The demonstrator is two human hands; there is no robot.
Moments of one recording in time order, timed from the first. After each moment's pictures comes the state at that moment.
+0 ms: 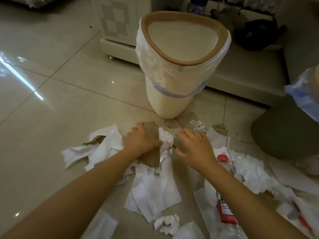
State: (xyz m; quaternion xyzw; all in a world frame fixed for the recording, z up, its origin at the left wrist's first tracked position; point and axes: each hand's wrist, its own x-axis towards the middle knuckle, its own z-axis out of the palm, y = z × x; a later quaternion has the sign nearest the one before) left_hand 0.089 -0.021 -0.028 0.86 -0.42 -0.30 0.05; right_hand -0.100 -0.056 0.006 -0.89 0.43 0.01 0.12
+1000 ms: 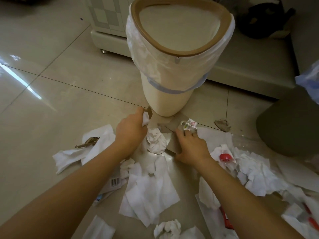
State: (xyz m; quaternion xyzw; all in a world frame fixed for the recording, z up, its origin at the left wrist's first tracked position) left_hand 0.109 -0.038 -0.010 0.80 -0.56 -0.15 0.17; right_hand -0.090 -0.079 -0.038 -0.85 0.49 0.14 0.13
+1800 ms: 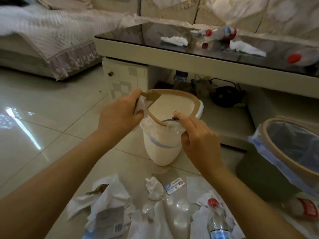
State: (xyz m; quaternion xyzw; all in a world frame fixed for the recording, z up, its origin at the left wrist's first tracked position) left_hand 0.140 -0.035 0.236 0.69 -0.64 0.15 0.30; right_hand -0.073 -0.084 0.189 -0.86 0.33 -0.39 -0.07
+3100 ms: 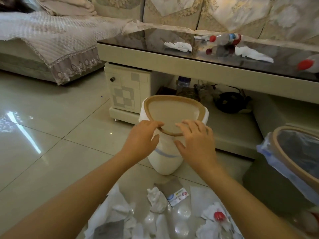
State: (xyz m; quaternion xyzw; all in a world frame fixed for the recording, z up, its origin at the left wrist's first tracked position) left_hand 0.128 -0.078 0.160 0.67 -0.68 -0.03 0.29; right_hand -0.050 -0.118 0.171 -0.86 0.45 -0.23 -0.10
